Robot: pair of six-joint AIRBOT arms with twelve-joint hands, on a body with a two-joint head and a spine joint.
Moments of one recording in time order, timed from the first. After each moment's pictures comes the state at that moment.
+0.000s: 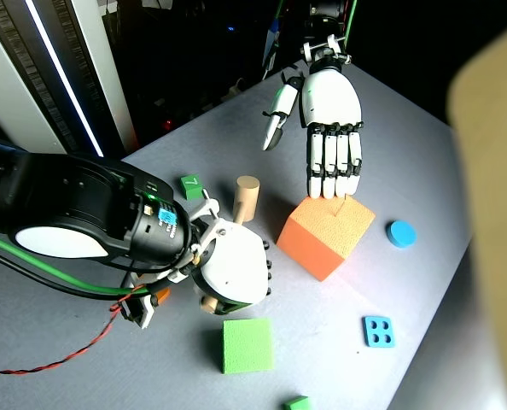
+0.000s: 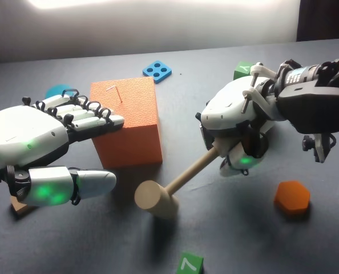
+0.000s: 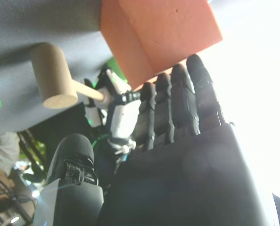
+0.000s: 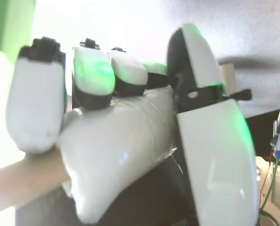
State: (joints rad) left arm 0.81 -0.84 1.01 0.11 -0.74 0.72; right arm -0.23 -1.33 1.28 -0.02 -0.30 -1.13
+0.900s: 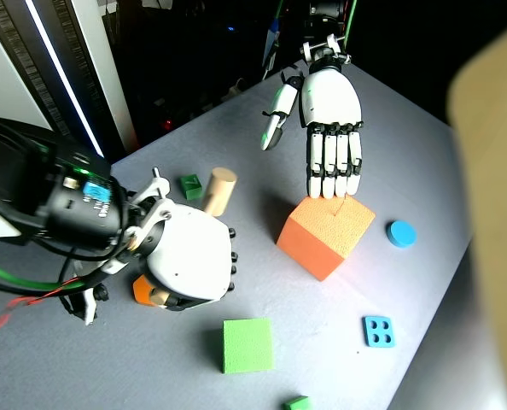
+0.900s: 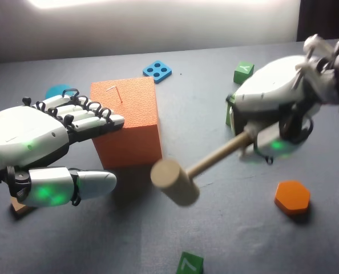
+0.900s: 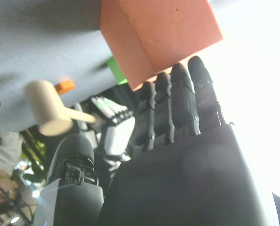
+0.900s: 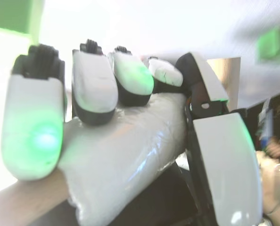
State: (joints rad) left arm 0.81 -0.84 1.01 0.11 -0.74 0.72; right arm -0.13 -1.10 1.08 -0.04 -0.33 -0.99
